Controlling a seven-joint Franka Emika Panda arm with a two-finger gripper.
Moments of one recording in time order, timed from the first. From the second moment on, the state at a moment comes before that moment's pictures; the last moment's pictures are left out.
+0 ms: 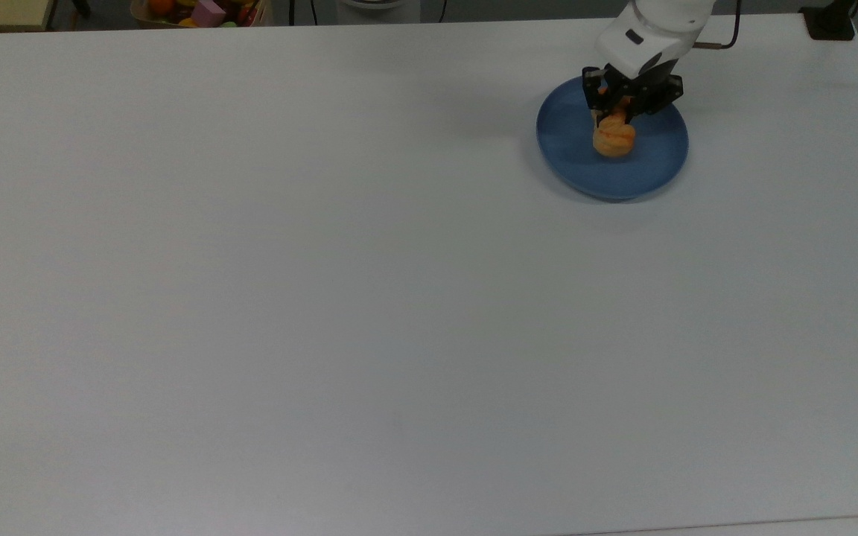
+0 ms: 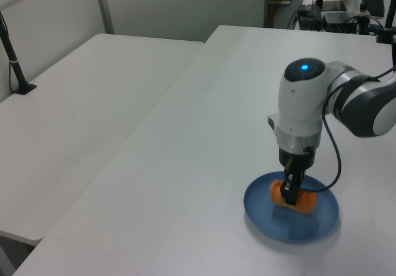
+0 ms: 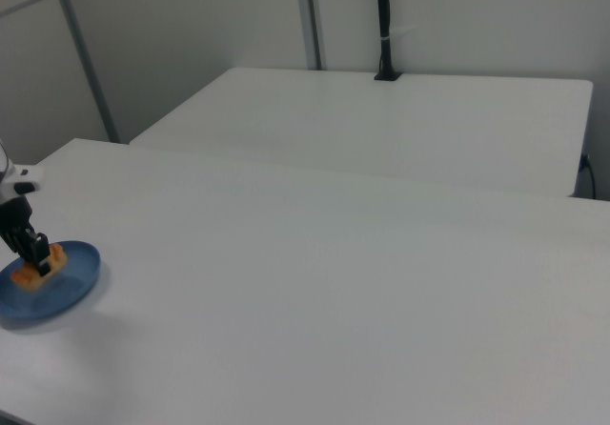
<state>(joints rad) 0.25 0.32 0.52 -1.91 -0.25 2.15 0.90</state>
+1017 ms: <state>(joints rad) 0.24 0.24 0.39 -1.63 -0.19 1.91 0.50</state>
